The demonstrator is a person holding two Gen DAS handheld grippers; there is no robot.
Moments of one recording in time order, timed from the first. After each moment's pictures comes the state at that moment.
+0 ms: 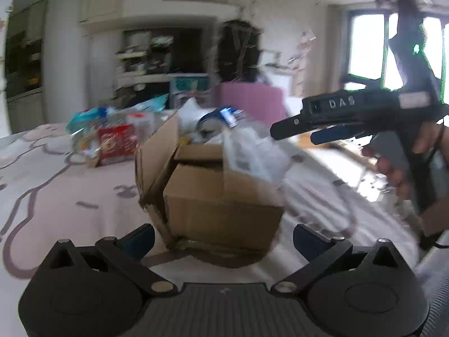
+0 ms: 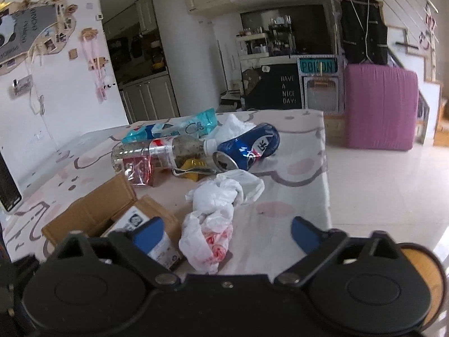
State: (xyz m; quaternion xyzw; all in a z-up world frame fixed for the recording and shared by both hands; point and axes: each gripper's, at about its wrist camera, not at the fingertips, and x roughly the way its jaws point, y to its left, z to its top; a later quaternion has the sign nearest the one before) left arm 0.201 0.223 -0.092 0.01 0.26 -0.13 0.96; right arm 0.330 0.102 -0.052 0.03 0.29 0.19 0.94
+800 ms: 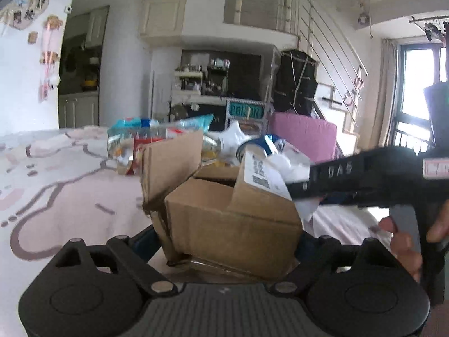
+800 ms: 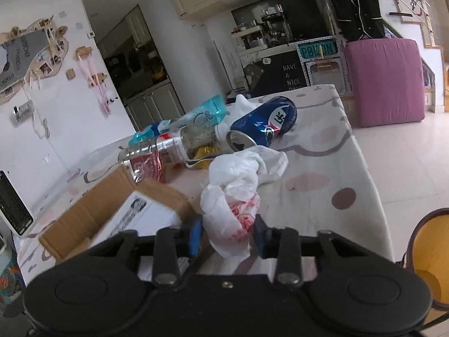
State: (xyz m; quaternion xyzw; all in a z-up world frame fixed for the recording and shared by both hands) left arm 0.215 0.200 -0.095 -0.04 0.19 -0.01 0.98; right arm 0.337 0.118 -0.091 0.10 0.30 0.20 0.93
